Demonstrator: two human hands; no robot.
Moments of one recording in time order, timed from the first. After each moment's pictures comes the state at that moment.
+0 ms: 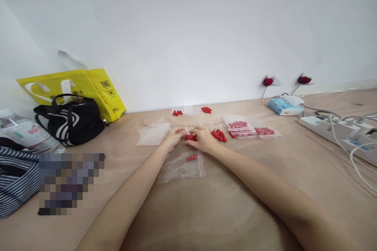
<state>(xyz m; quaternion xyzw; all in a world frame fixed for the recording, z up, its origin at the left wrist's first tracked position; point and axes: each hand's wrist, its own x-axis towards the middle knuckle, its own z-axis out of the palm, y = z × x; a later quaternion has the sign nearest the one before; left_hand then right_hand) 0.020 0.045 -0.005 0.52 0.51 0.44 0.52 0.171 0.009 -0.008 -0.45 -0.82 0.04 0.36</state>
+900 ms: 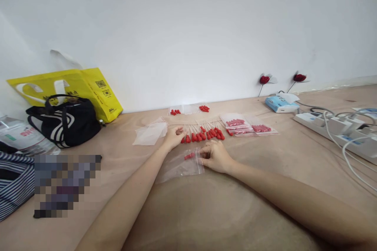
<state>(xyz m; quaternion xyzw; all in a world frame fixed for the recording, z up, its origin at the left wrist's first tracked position) 0.019 0.052 -0.016 0.68 0.56 0.38 0.29 0.199 -0.061 -0.006 -0.49 -0.81 0.12 0.29</state>
